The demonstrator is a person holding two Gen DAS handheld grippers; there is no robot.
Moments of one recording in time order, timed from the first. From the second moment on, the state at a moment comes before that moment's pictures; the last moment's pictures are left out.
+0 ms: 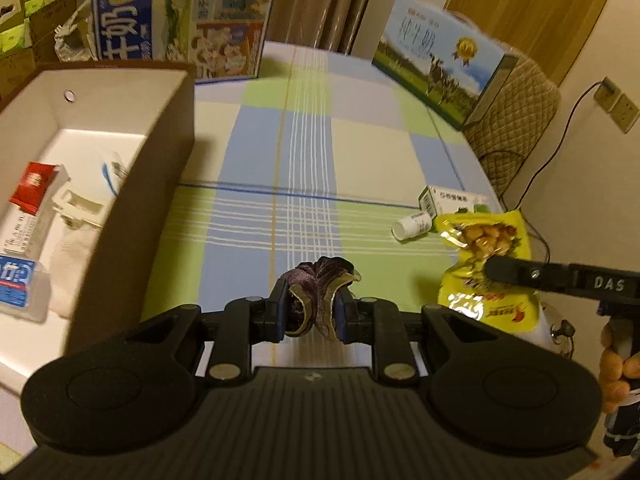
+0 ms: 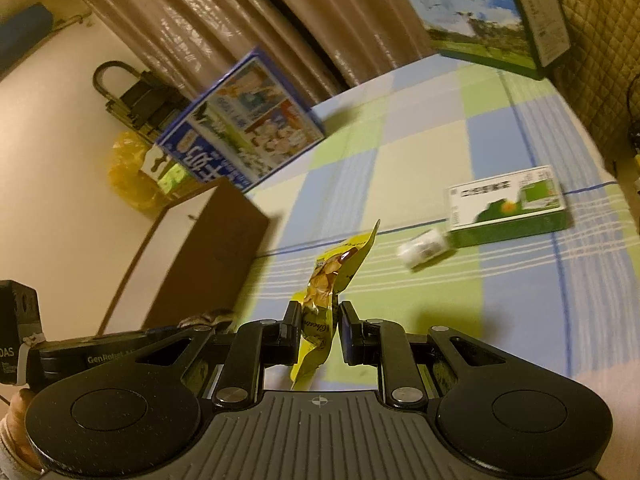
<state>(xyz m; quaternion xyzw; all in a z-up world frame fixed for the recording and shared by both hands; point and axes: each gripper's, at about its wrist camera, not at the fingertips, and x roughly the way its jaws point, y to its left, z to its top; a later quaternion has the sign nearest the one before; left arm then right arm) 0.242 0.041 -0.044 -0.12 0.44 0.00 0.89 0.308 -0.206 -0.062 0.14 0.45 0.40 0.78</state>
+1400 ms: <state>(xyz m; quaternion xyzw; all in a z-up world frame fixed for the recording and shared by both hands) 0.157 0.304 -0.019 -0.15 0.42 0.17 0.88 0.211 0.119 -0.050 -0.06 0.46 0.56 0.69</state>
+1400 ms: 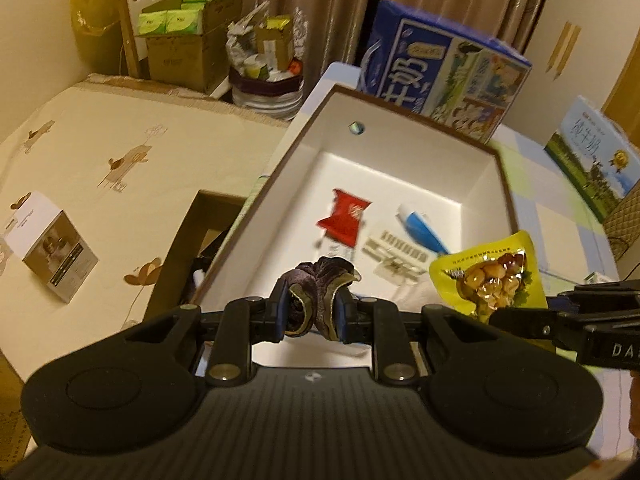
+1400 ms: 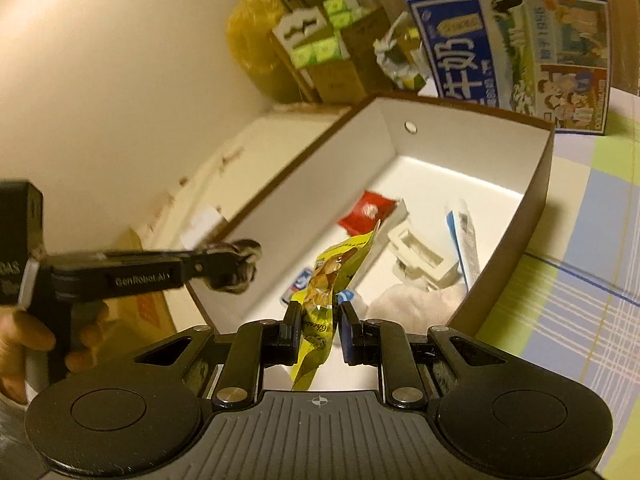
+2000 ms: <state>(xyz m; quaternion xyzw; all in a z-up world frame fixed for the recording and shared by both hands) 0.164 0.322 -0.037 -0.17 0.44 0.16 0.87 0.194 0.161 -0.077 -0.19 0.48 0.53 0.67</state>
